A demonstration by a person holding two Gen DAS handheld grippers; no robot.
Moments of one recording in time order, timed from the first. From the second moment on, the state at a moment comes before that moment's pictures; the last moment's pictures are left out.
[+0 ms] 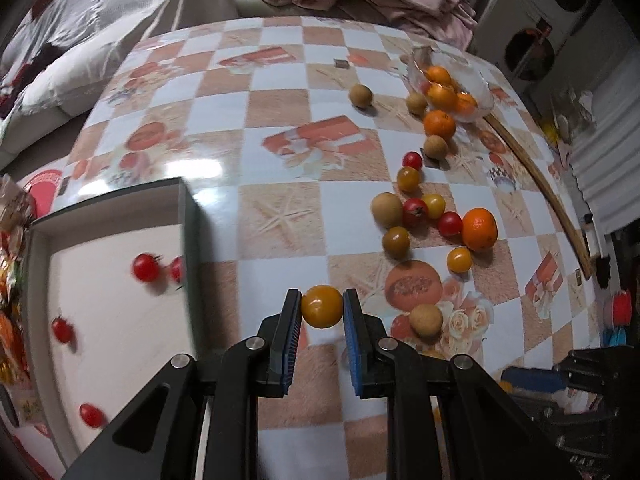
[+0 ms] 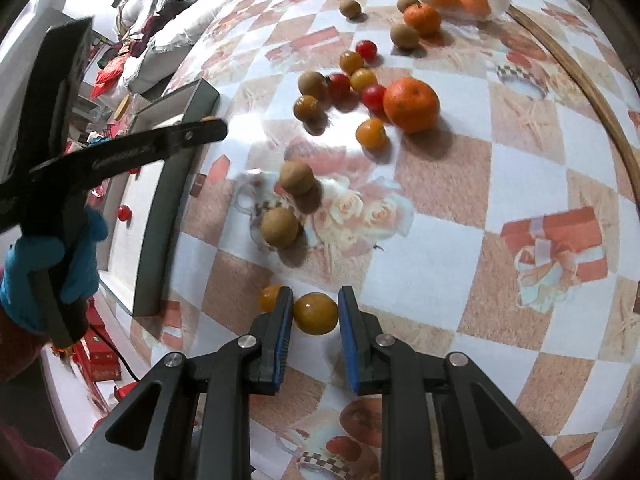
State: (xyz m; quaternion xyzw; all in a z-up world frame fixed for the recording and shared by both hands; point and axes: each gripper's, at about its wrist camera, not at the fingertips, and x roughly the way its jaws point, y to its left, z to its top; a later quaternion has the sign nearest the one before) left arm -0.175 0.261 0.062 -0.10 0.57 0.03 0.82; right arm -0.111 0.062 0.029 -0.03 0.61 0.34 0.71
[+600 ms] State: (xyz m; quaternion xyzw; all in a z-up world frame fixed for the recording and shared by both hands) left arm -0.275 0.349 0.087 -0.16 0.55 0.14 0.81; right arm -0.120 0.177 0.071 -0.10 0.57 0.43 0.69
